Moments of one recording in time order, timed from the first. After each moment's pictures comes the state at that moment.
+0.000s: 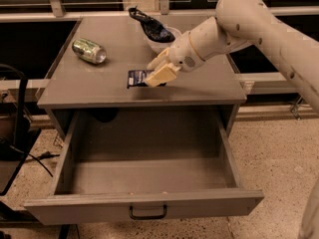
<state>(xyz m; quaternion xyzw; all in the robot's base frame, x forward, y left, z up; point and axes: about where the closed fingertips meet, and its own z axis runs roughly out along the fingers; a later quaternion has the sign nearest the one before) 0.645 0.002 0.882 -0.62 0.66 0.23 0.36</state>
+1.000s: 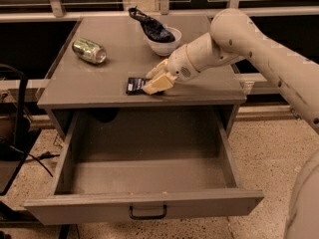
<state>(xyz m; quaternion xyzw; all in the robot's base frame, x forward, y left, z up) 0.661 0.011 0.840 -0.59 0.67 0.26 0.36</state>
